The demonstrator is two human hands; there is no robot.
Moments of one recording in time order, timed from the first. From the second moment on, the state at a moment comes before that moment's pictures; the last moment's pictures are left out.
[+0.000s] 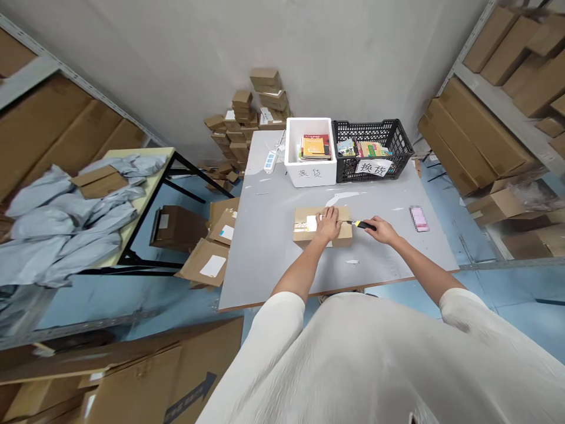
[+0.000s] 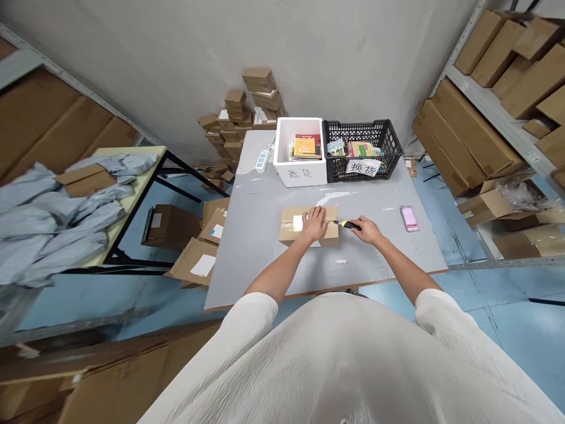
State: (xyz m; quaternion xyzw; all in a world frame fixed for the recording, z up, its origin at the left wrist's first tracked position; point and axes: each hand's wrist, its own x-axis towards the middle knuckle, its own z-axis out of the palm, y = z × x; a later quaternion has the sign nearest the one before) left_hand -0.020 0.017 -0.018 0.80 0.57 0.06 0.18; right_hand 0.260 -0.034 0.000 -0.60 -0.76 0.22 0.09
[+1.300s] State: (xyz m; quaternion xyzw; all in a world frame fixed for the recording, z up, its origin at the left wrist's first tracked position) left_hand -0.055 0.008 -0.013 0.80 0.57 0.07 0.19; right_hand 0.252 -0.035 -0.031 -0.65 -0.65 0.31 0.24
